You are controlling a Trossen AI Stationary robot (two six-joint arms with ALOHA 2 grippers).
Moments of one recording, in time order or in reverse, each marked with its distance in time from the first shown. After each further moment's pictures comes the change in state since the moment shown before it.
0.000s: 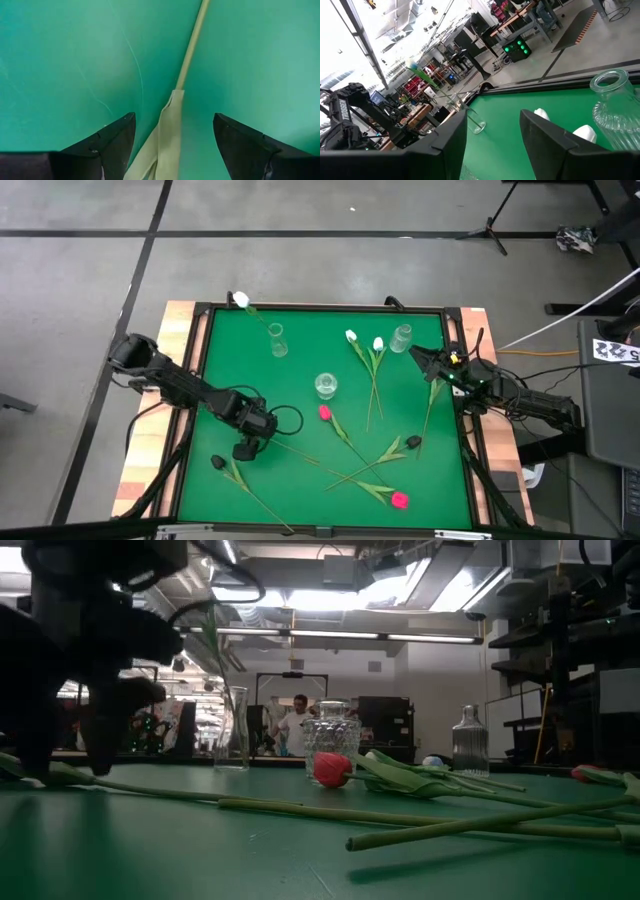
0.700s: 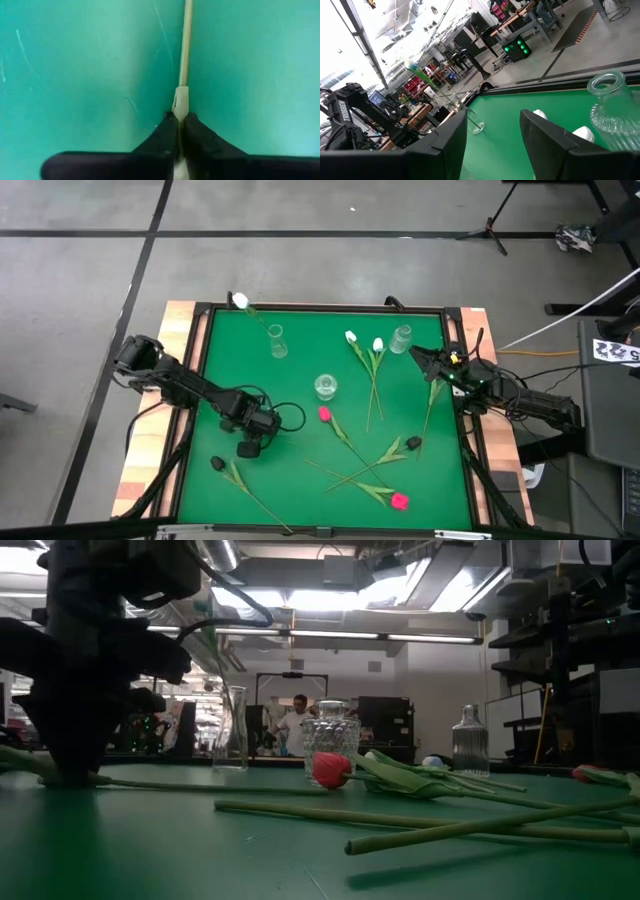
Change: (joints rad) left arm 0.025 0.057 0.021 -0.042 0.010 -0.064; right arm 0.000 0.000 0.000 -0.002 0.000 0.000
